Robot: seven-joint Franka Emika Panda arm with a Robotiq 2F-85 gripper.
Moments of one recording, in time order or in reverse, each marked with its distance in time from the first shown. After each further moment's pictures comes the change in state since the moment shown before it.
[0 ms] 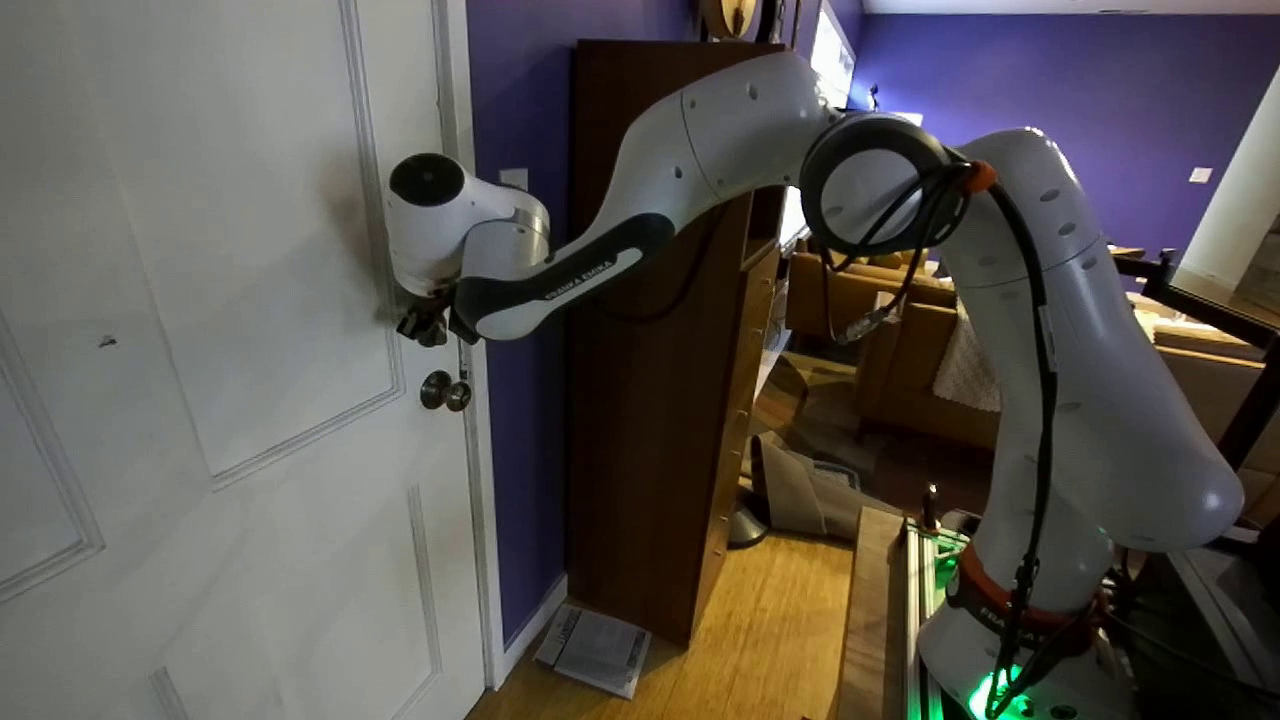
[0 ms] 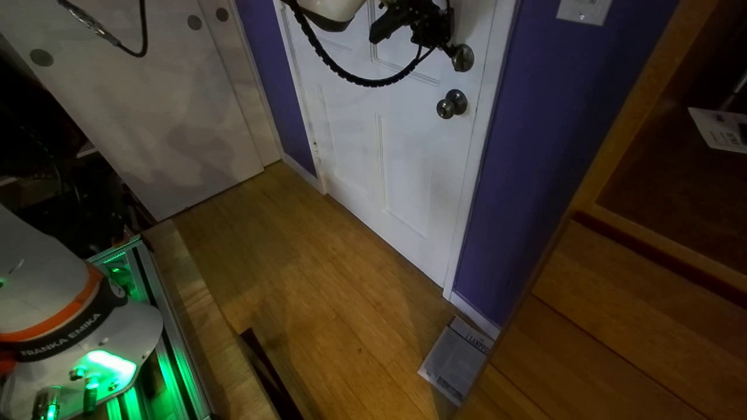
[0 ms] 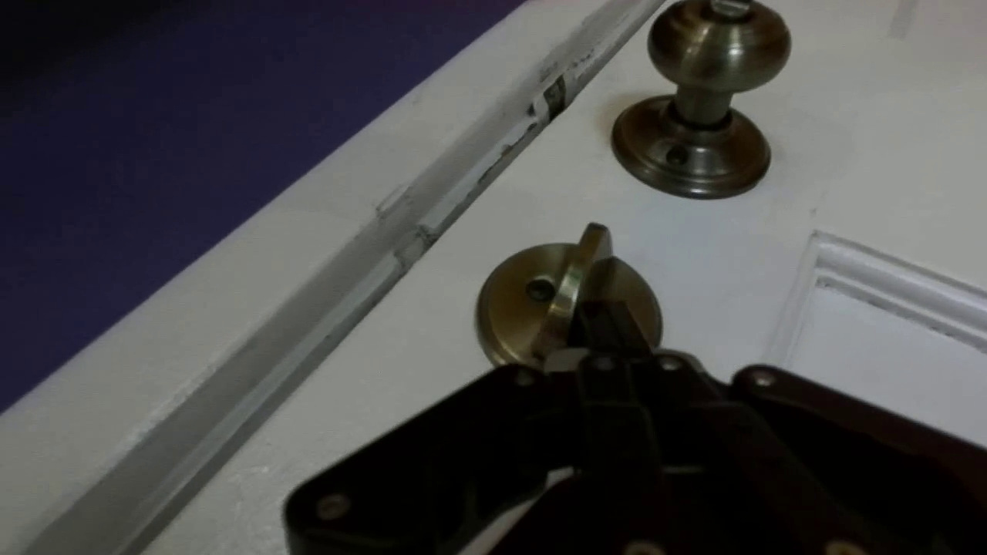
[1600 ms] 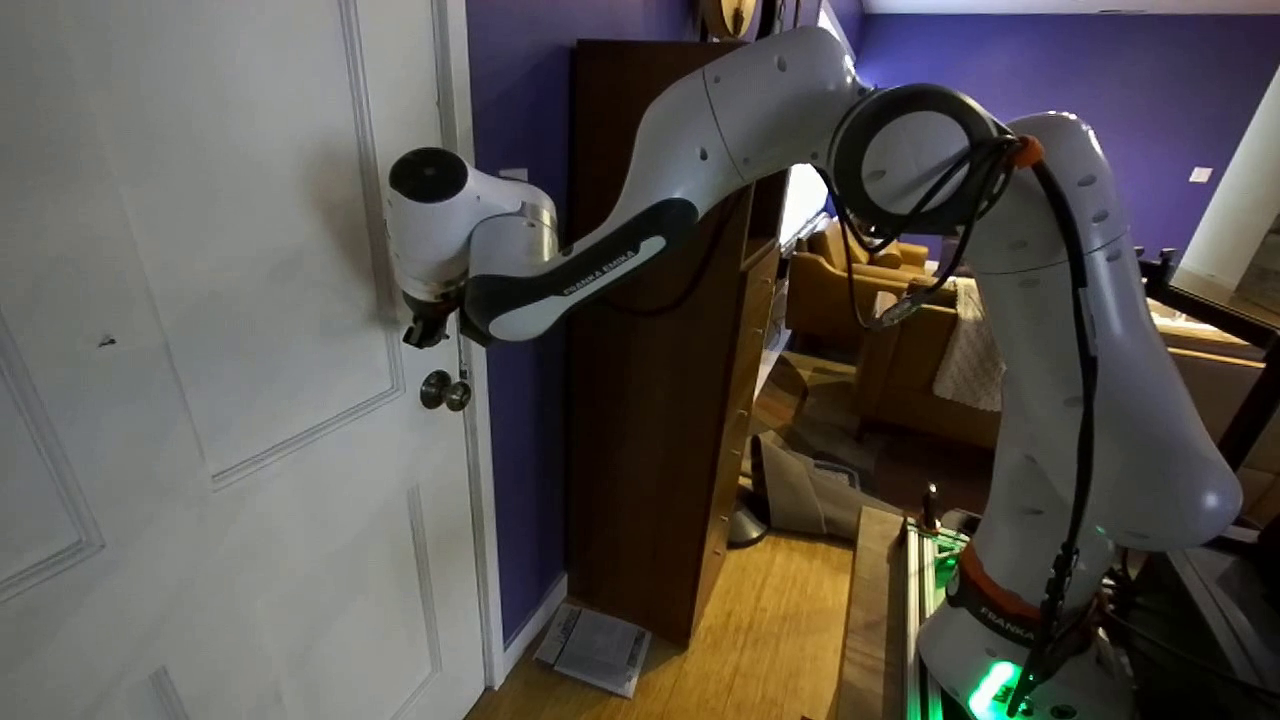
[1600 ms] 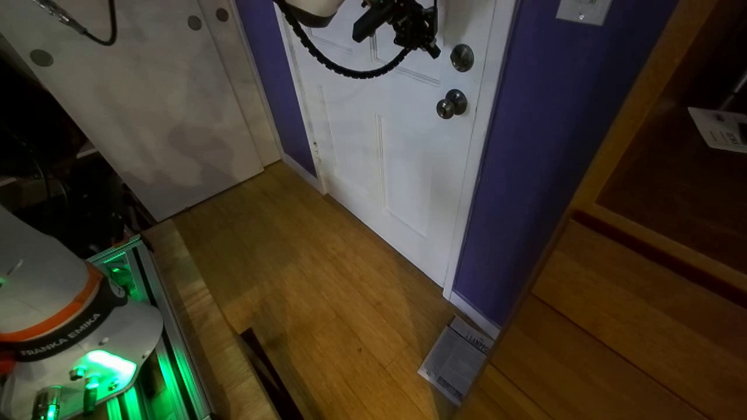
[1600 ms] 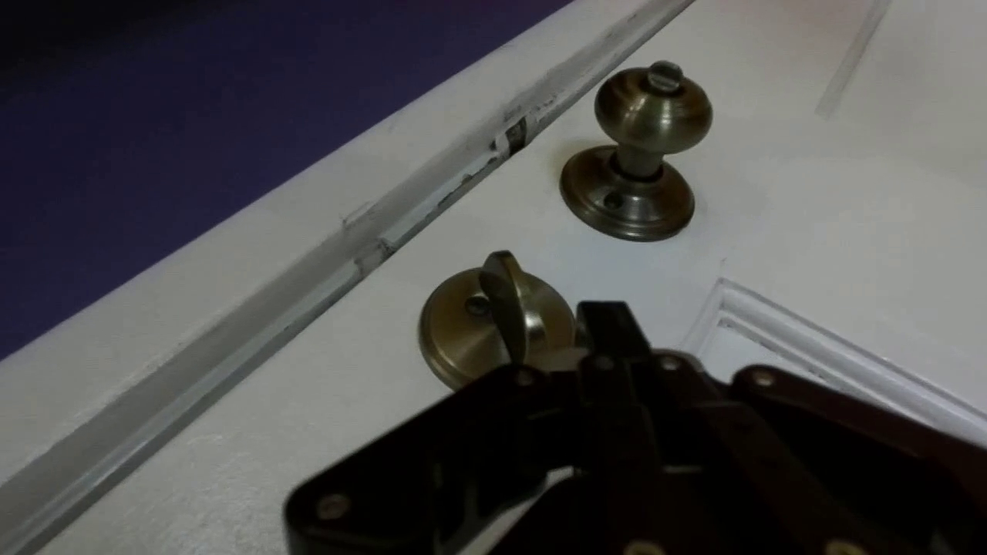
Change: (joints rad) arm -0.012 -0.085 0.069 -0.113 -0.054 -0.037 -0.048
